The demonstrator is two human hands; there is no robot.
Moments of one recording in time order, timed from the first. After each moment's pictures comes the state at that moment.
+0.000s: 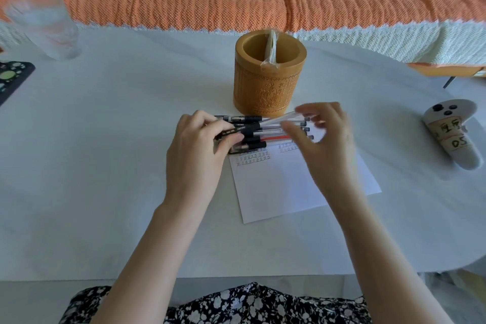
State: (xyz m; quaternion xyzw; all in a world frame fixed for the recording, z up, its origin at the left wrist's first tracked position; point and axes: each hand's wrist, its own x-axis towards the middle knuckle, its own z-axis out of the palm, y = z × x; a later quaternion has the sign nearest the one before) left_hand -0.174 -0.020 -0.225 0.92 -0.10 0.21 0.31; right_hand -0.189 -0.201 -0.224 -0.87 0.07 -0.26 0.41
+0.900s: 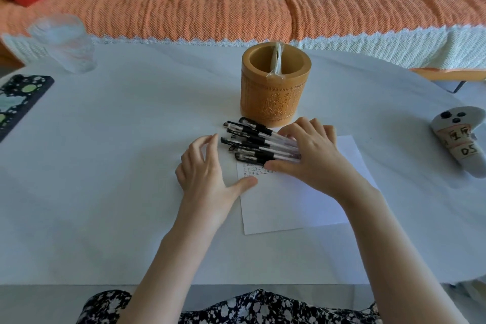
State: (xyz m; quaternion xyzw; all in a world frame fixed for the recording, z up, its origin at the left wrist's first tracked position) left_hand -0.192 -0.019 -0.247 0.96 -0.03 0.07 0.28; right_hand -0.170 -0.212 -0.230 -0.98 -0.13 -0.09 0.16
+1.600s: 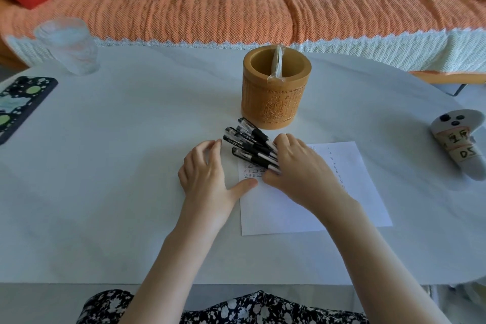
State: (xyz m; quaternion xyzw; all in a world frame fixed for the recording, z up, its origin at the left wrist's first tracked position) left_hand -0.194 -0.020 -0.247 0.96 -0.03 0.08 0.27; right_hand -0.184 -0.178 -0.224 -0.99 -0.09 -0.03 0.12
